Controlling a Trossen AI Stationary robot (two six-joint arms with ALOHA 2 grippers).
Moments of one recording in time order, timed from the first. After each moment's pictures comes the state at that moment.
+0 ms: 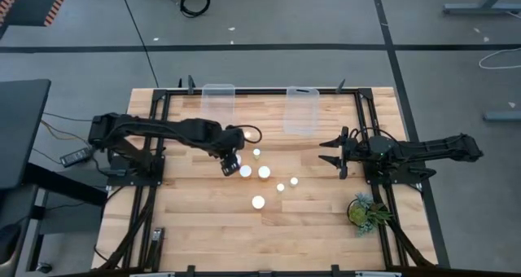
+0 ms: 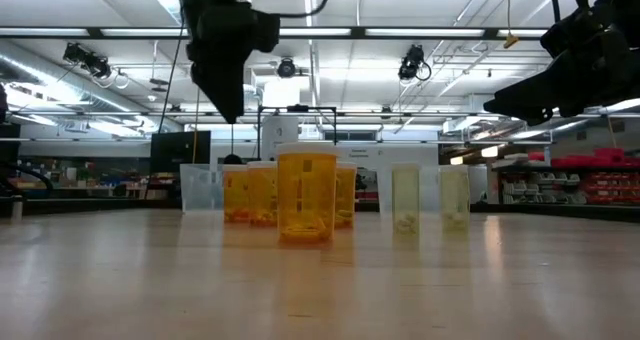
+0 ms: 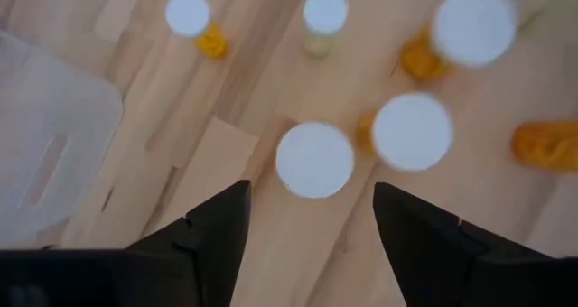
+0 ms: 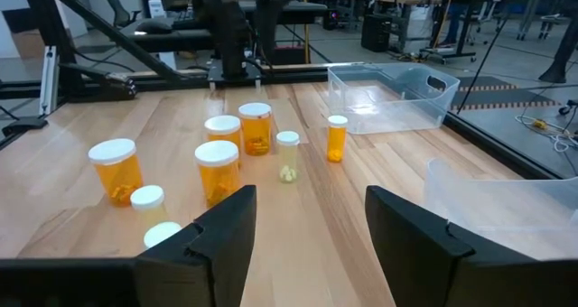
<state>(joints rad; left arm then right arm) 0.02 1.56 1.24 -0.93 -0.16 -0.39 0.03 0.24 0.01 0.10 0.20 0.03</state>
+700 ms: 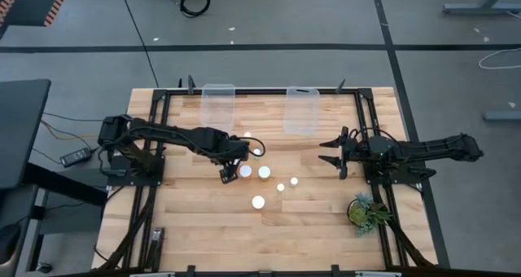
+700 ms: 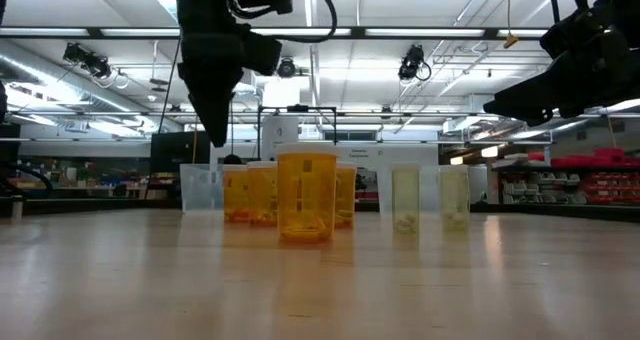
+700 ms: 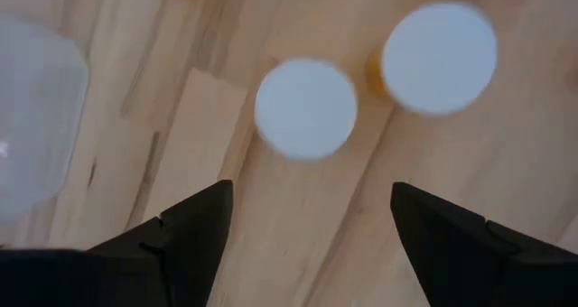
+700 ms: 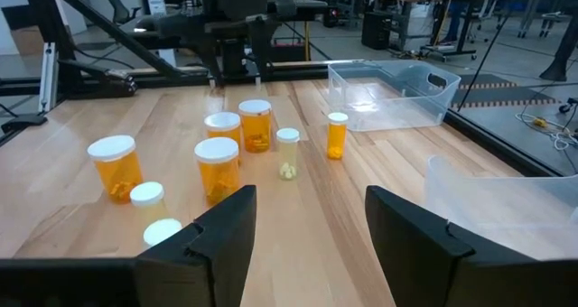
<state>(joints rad) -0.04 1.66 1.24 -0.97 -0.16 -0.37 0.03 0.25 0.01 0.10 0.20 0.03</state>
